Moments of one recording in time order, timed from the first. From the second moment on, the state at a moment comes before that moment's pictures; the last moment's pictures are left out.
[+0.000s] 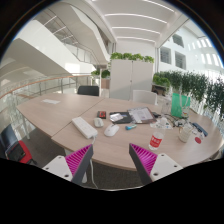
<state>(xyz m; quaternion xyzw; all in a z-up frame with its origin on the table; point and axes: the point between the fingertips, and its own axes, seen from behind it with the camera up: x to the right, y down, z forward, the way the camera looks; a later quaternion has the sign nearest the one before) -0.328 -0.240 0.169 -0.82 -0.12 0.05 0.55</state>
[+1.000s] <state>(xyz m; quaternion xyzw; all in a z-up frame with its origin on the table) -0.139 0.025 0.069 -0.79 -0.03 -0.01 0.62</state>
